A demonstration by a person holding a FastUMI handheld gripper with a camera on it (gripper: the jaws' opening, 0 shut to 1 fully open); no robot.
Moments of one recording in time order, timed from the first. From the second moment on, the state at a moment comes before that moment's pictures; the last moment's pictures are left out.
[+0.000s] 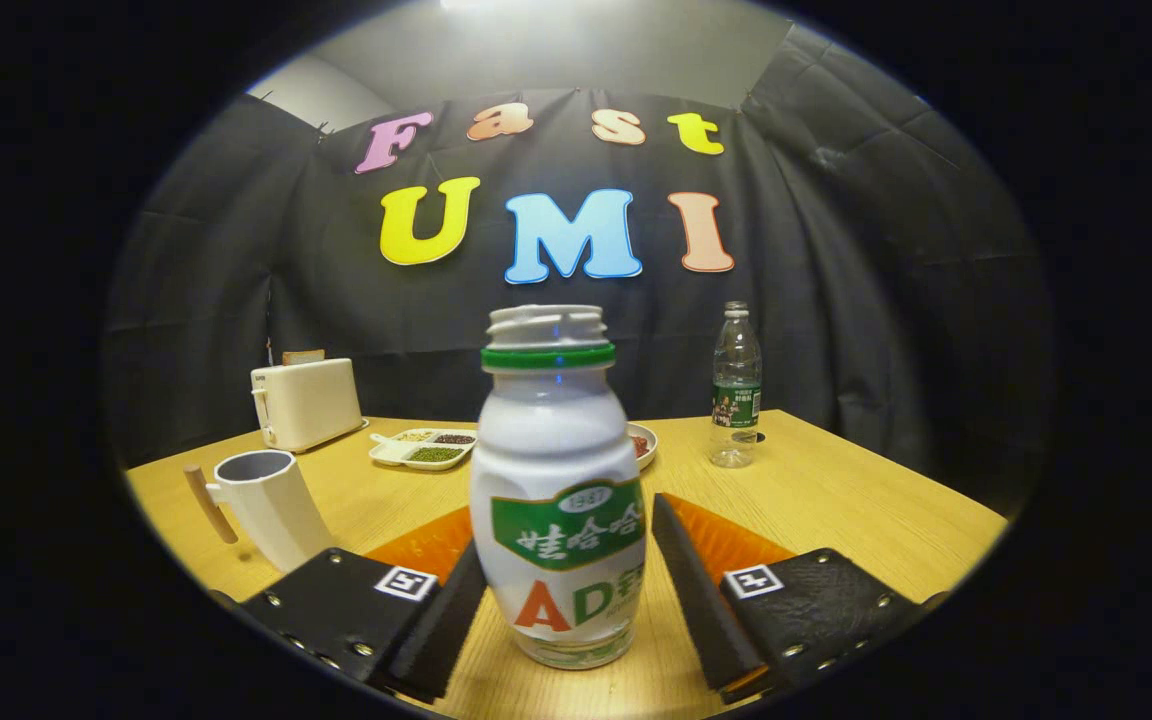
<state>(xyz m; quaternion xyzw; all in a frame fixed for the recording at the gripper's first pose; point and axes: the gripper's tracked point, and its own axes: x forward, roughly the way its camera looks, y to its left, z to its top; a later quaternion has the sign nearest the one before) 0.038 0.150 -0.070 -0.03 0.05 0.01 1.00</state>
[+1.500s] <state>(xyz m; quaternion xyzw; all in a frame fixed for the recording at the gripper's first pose) 0.046 0.257 -0.051 -0.34 0.03 0.12 0.93</state>
